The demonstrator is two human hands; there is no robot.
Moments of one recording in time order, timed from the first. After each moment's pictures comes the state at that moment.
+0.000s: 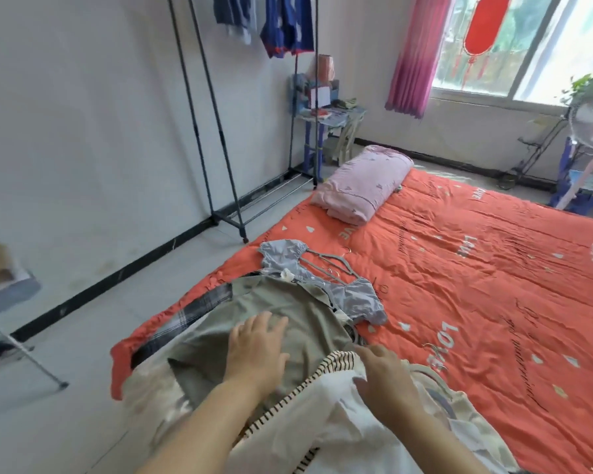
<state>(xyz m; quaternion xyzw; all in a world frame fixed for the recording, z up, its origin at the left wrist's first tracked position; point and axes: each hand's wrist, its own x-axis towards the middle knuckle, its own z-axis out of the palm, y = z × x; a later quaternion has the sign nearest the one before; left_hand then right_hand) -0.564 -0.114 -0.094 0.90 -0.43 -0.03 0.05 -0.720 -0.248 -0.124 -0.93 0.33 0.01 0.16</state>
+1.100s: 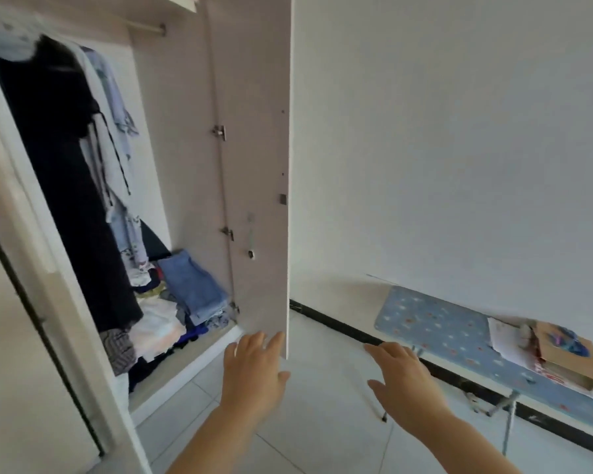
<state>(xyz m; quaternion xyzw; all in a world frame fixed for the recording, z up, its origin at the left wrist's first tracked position) -0.530 0.768 -0.016 0.94 0.31 0.11 0.04 -0.382 0.600 -0.011 -0.89 -0.43 0.02 0.13</state>
